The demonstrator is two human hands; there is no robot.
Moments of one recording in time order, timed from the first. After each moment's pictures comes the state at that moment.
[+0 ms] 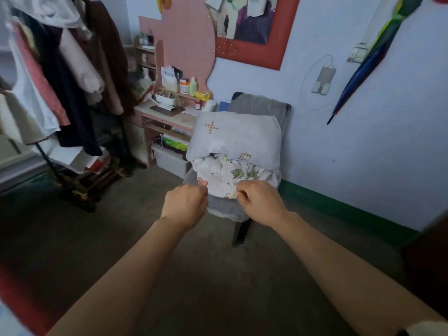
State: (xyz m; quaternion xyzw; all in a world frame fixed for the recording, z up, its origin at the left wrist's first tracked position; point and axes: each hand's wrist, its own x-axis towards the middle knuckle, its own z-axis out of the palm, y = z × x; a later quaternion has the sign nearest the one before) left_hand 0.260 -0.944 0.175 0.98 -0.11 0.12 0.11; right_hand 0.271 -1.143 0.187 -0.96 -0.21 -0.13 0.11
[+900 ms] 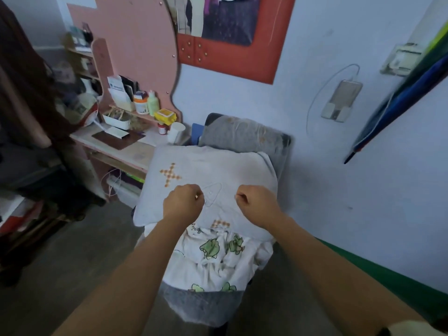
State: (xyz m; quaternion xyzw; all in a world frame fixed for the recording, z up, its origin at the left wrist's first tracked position) left_hand 0.824 -1.137 0.147 0.97 0.00 0.07 0.25; right_hand 0.813 -1.338 0.163 -0.97 -0.14 -0.09 0.17
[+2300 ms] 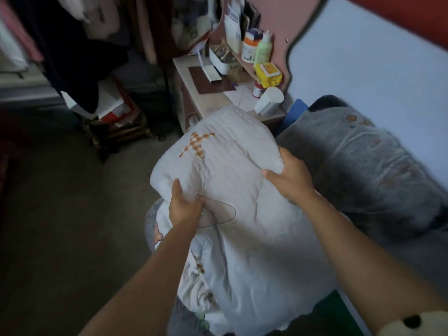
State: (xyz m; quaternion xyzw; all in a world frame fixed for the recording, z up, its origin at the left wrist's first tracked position) left_hand 0.980 -1.182 -0.003 0.60 0.54 0.16 0.57; right_hand 1.161 -1.331 0.063 -0.92 -0.27 0.08 0.28
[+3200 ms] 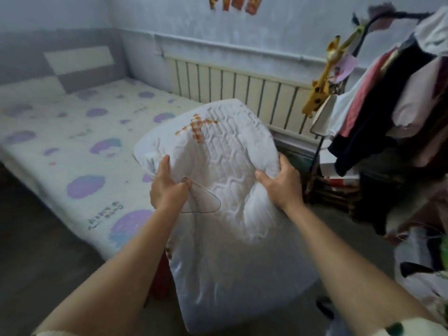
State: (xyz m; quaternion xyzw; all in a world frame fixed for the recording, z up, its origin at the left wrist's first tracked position) left_hand 0.280 -1.027 0.170 0.44 0.75 0.45 0.21; right_hand 0.525 -1.001 0.176 -0.63 -0.62 0.18 0.42
